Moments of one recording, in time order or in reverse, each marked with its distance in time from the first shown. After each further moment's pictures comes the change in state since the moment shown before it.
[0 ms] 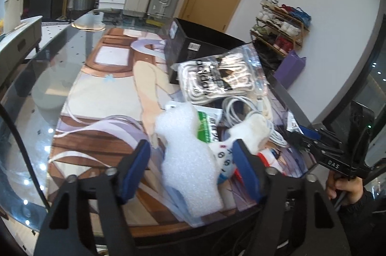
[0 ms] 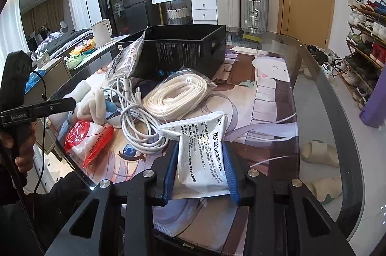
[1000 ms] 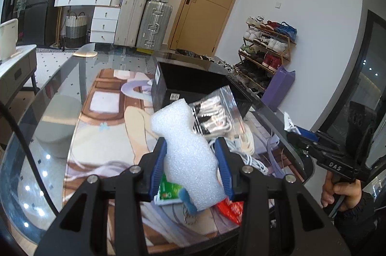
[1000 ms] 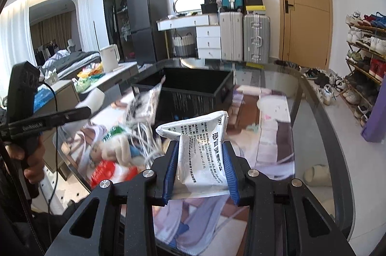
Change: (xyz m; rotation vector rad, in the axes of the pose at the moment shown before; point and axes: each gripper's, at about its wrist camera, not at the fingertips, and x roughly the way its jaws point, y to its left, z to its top) left arm -0.034 -0.019 0.030 0.074 -0.150 -0.017; right arm -0.042 0.015 0.031 -0.001 -0.183 0.027
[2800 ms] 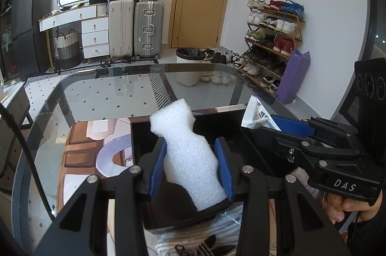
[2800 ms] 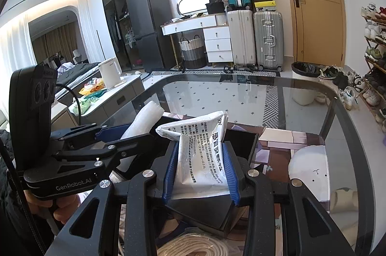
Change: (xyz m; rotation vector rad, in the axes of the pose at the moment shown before) left arm 0.150 -0.022 0.110 0.165 0.068 0.092; right arm 0.140 -0.022 0.122 0.051 0.019 0.099
